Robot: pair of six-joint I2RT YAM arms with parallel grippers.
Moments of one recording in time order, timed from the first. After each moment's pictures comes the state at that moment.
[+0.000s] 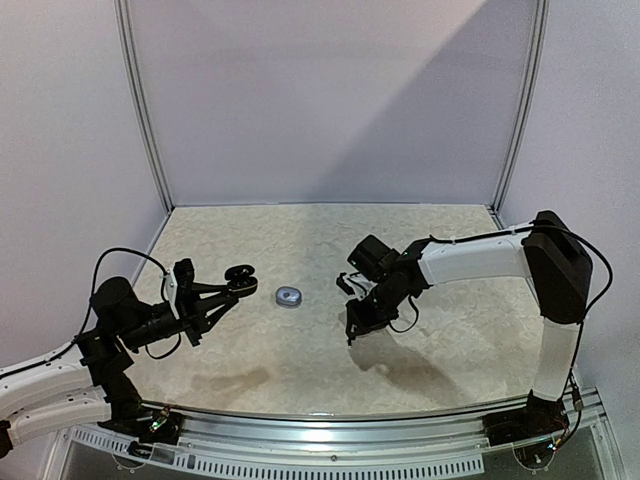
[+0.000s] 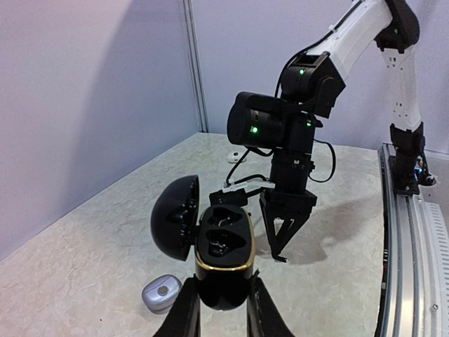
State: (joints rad) left arm -0.69 0.59 0.20 0.38 0.33 0.11; right arm 0.88 1.94 1.29 -0.54 -0.24 0.42
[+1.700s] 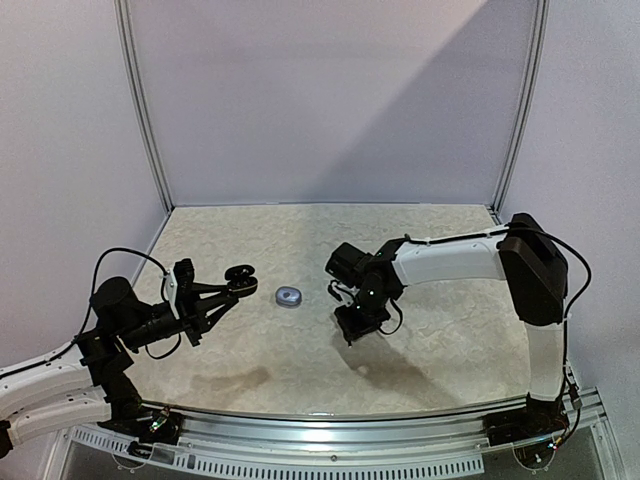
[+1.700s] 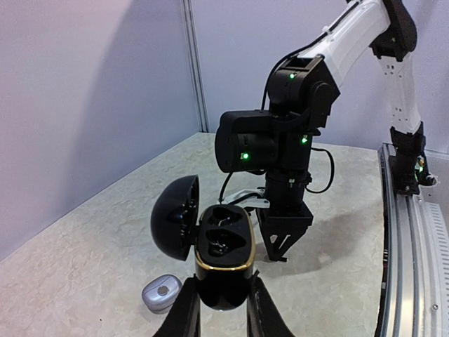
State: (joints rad) left arm -0.69 0.59 0.20 0.38 0.33 0.11; right arm 0.95 2.08 1.47 -0.74 -0.08 0.44
